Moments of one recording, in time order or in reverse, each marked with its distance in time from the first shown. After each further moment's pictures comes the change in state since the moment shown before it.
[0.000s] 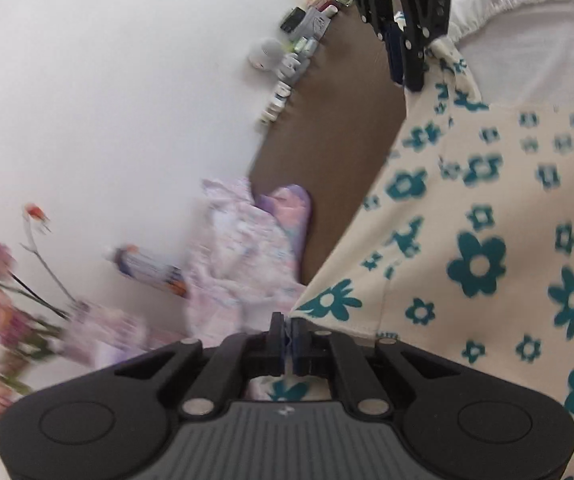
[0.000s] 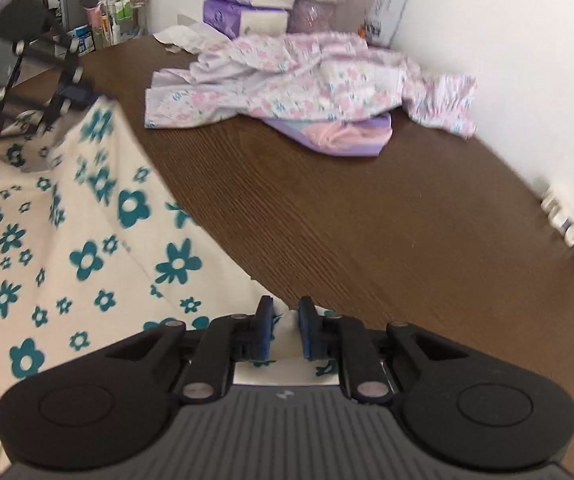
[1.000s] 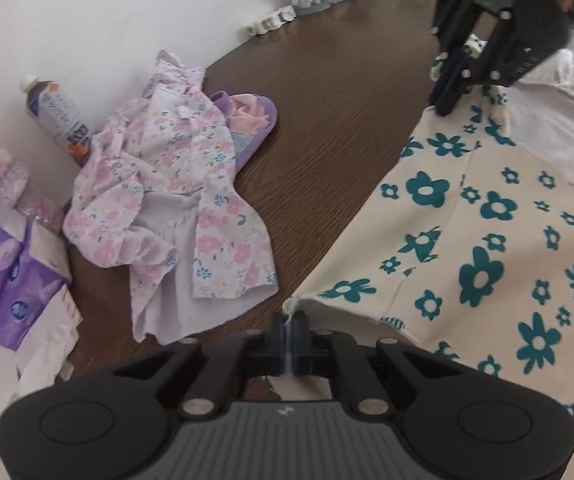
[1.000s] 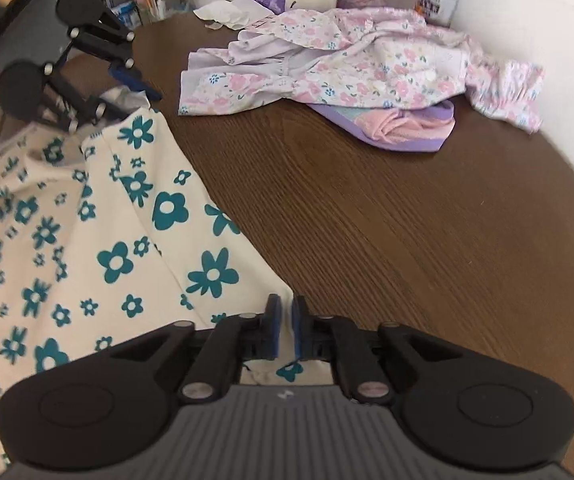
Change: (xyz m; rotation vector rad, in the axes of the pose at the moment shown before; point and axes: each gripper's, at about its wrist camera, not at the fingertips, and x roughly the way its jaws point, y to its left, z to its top) left arm 0.060 0.045 -0.032 -0.461 0.192 -0.455; right arm 0.033 -0.003 0.027 -0.054 0.098 0.152
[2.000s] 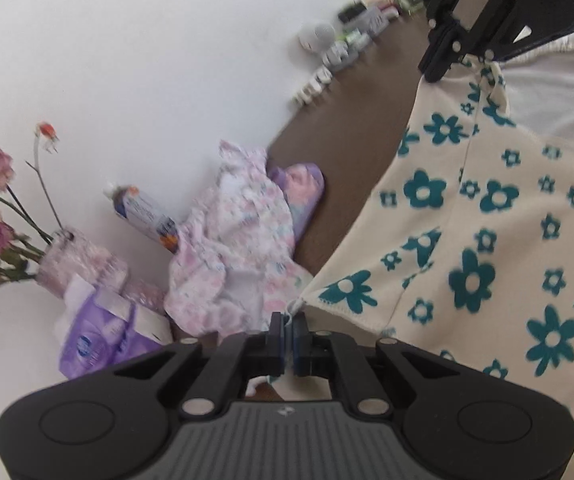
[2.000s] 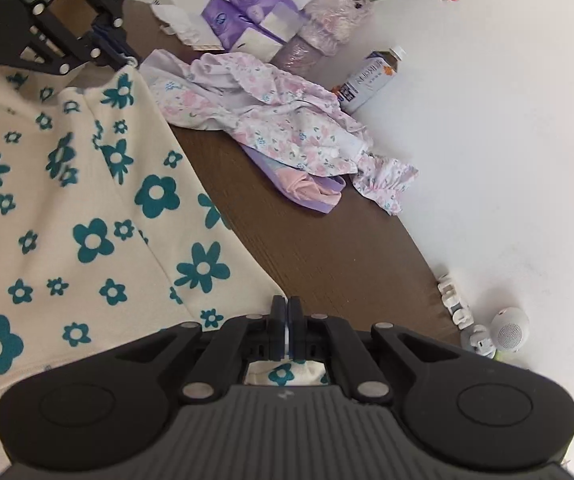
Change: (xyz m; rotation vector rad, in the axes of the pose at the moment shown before) left arm -0.030 -0.052 -0.005 0.173 -0.228 0.390; right arm -0.010 0.091 -0.019 -0.207 -0.132 -0.603
